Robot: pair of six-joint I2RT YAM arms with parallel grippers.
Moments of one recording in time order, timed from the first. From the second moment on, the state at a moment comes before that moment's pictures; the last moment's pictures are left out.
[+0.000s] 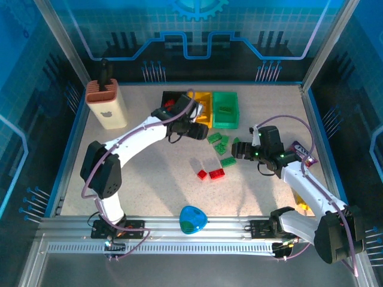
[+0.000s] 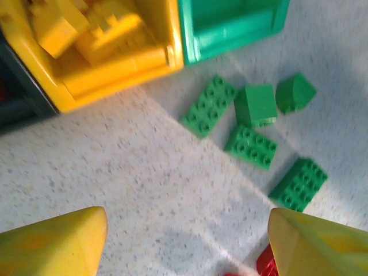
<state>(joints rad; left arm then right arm) -0.62 1.79 1.49 -0.68 0.05 -0.29 0.27 1.08 0.70 -0.43 -0.17 0.34</state>
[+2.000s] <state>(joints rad) -0.74 1.84 1.24 -0.66 -0.03 -0.29 0.30 1.06 0.63 -0.42 -0.15 0.36</state>
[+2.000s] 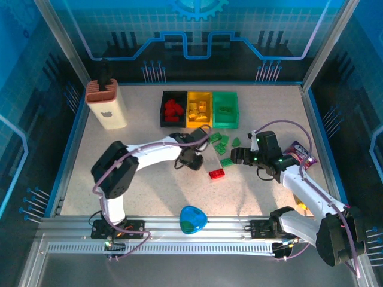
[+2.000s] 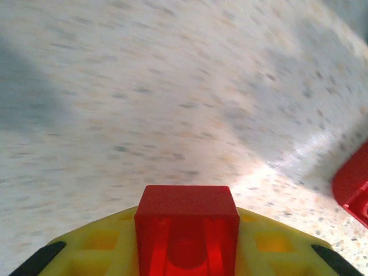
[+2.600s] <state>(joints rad) -0.29 1.90 1.56 -0.60 0.02 -0.38 0.30 1.06 0.63 -0.43 -0.15 0.36</state>
